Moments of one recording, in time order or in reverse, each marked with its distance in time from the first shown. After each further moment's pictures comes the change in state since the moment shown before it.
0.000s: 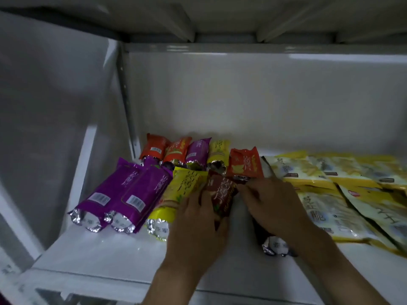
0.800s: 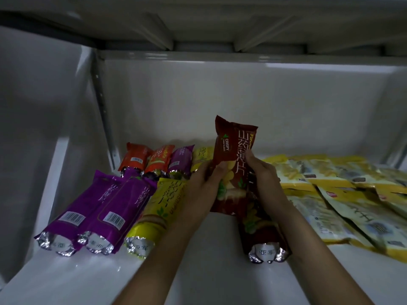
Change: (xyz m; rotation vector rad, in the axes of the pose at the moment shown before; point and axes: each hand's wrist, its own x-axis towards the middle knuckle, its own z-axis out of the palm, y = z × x) left_hand 0.096 0.033 0.010 -1.115 -0.121 -0.173; right_hand 0.039 0.011 -0.011 1.143 0.099 0.432
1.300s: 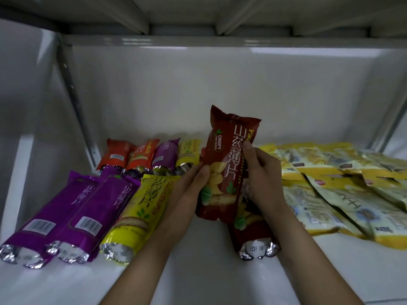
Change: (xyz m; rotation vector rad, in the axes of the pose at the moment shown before) left_hand -0.007 -0.026 -0.004 -0.224 -0.138 -0.038; right_hand 0.008 0.022 -0.019 -0.220 0.235 -0.338
